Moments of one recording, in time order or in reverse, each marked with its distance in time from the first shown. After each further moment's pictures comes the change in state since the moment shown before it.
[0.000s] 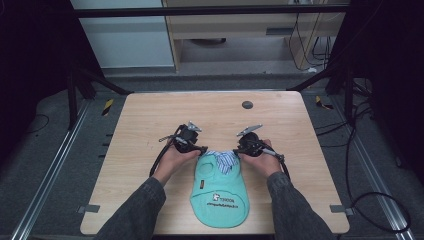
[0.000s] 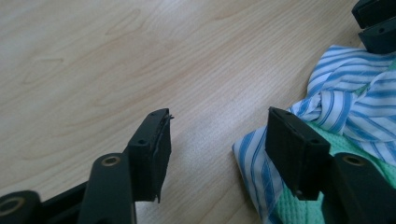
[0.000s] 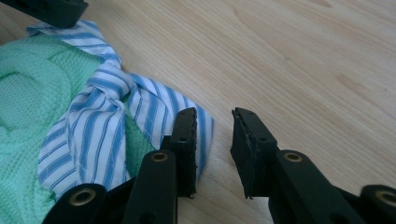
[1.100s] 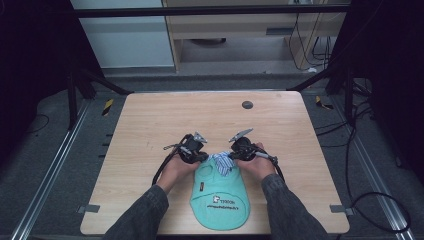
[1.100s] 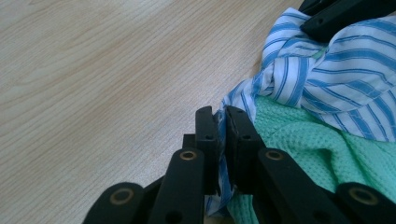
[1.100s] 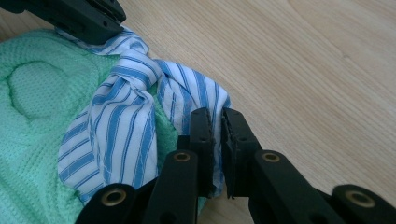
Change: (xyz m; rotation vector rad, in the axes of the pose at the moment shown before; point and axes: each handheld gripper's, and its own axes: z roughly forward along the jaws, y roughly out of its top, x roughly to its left) left arm -0.027 -0.013 0.004 0.051 -0.059 0.065; right arm 0.021 0.001 0.008 0.049 0.041 -0.068
